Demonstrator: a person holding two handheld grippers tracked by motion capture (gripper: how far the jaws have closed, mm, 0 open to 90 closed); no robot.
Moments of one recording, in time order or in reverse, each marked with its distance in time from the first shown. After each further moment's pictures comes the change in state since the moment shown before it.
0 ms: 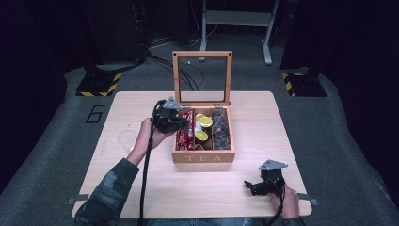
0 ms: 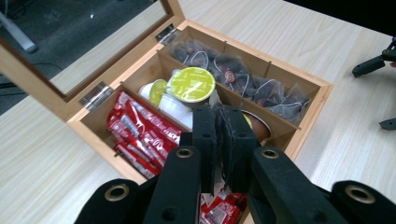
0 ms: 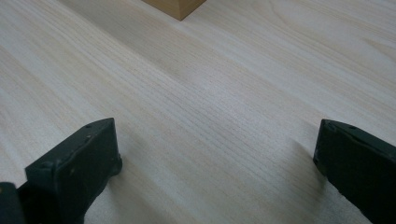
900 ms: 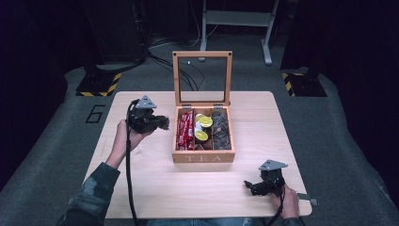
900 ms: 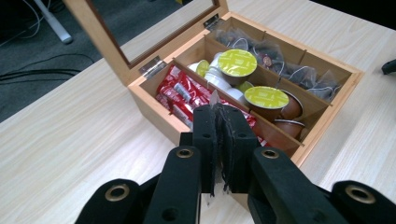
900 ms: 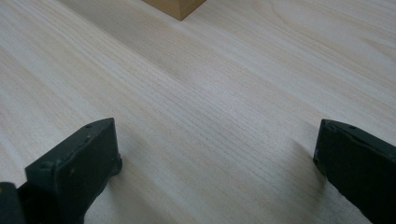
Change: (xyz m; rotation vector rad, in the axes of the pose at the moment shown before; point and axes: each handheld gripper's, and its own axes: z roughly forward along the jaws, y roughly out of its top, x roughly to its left) left arm 0.029 -0.033 -0.049 -0.021 0.087 -0.069; right arm 0.000 0.000 0.000 -0.001 0.000 0.000
